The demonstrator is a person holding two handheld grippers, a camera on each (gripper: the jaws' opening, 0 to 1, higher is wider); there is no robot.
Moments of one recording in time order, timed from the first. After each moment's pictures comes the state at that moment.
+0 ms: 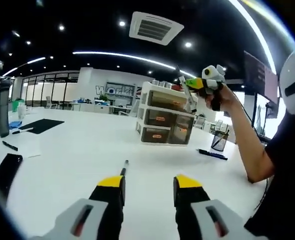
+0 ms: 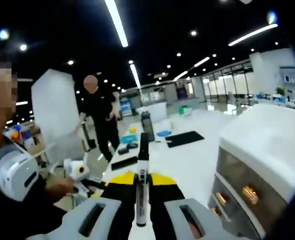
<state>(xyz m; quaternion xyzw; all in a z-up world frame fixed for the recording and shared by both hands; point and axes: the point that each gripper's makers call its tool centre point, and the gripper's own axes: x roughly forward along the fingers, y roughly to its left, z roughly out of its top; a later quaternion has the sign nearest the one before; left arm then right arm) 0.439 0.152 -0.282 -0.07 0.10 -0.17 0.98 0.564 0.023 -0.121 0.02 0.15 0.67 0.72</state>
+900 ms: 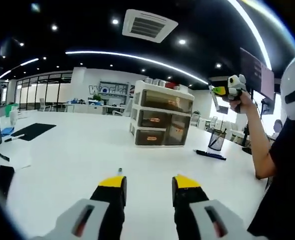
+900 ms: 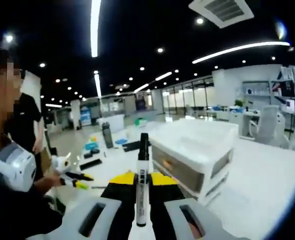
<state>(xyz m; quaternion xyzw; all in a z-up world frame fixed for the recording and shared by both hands) 0.466 0.132 -0.270 -0.06 0.10 -0.21 0.97 0.589 -0.158 -0.093 0.02 0.11 0.51 0.85</state>
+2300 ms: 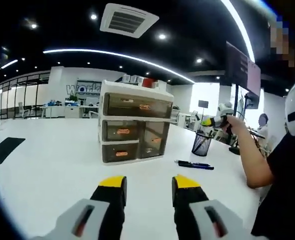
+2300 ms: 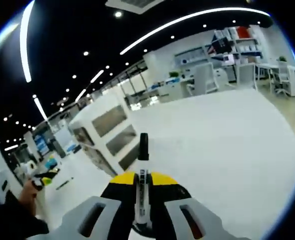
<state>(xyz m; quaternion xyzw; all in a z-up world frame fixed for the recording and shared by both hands) 0.519 0.055 -0.243 -0.04 0.11 -0.30 0.95 0.652 -0.336 -0.217 0.14 0.24 0.30 0.91</state>
